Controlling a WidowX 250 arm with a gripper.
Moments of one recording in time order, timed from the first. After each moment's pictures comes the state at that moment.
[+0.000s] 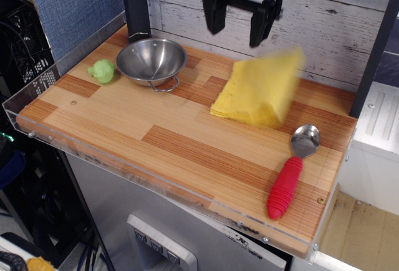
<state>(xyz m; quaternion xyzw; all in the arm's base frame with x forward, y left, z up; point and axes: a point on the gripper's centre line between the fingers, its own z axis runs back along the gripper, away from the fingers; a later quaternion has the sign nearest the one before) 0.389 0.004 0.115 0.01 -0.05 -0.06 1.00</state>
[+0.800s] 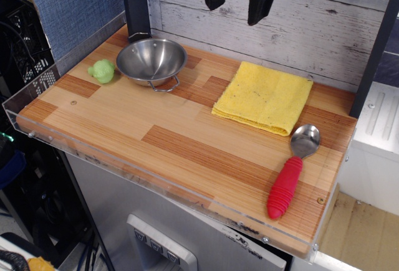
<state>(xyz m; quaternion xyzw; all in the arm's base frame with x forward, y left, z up) 0.379 0.005 0.137 0.02 -0.05 -0.08 1.00</state>
